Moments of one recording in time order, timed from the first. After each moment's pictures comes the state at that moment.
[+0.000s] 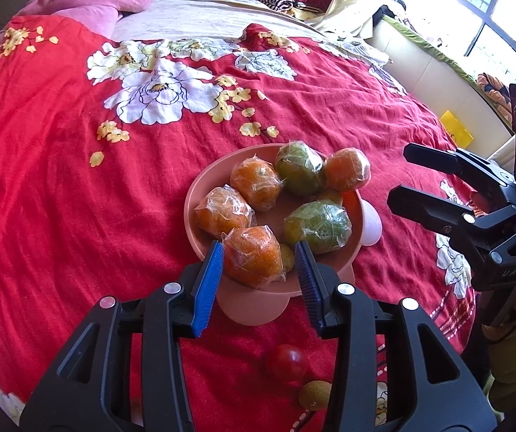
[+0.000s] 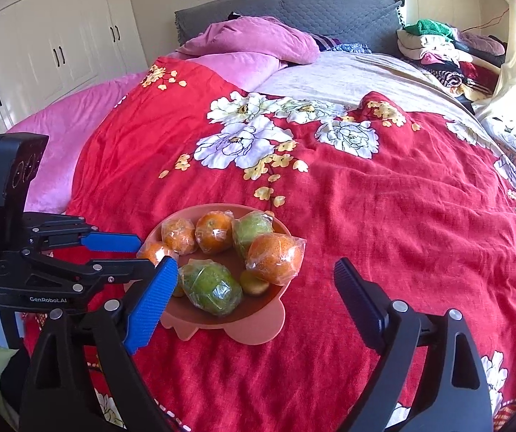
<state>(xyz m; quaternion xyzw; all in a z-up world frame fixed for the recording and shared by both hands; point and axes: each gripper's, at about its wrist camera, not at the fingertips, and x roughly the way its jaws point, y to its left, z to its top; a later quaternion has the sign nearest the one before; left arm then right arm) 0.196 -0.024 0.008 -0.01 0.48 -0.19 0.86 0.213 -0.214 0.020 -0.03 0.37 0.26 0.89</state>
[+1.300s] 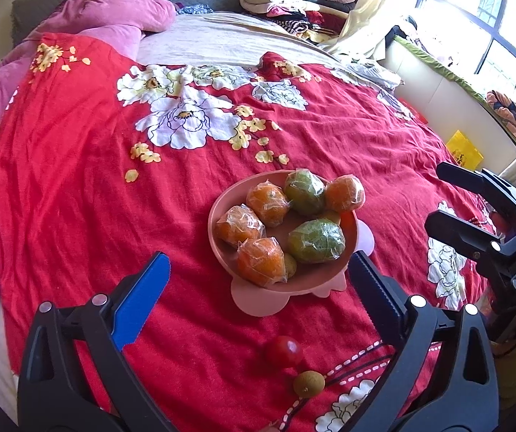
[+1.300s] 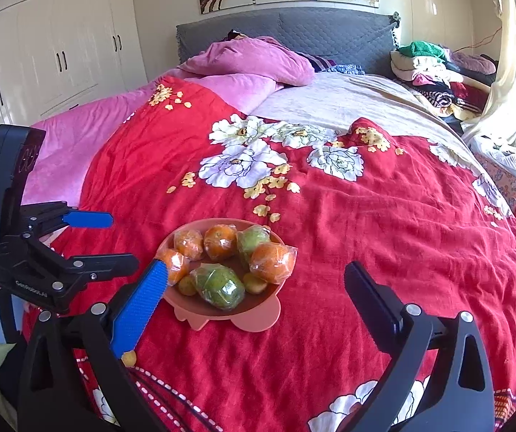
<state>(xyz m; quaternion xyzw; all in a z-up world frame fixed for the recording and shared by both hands) 0.177 -0.013 0.040 -0.02 0.44 -0.15 0.88 0.177 -0.222 0.051 -0.04 0.34 0.25 0.91</state>
